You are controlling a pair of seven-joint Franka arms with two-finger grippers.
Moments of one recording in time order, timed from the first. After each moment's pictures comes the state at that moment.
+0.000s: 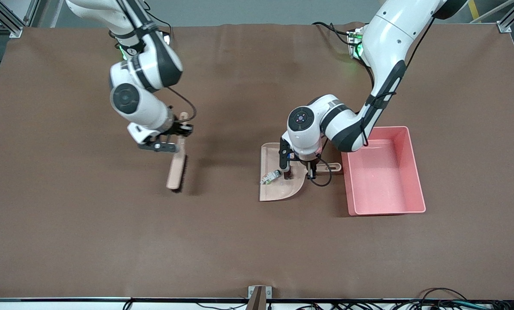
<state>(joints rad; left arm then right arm) -0.35 0.63 -0.32 -1.74 0.56 2.25 0.64 0.46 0.12 -0.07 -2.22 0.16 2.19 0.43</state>
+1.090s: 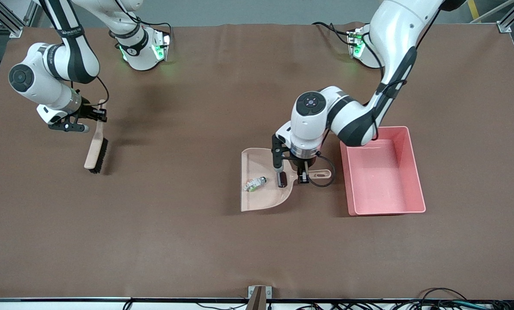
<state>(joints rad) -0.28 0.53 -0.38 -1.69 0.50 2.34 0.62 -0.14 -0.11 -0.07 -2.68 -0.06 2.43 -0.08</state>
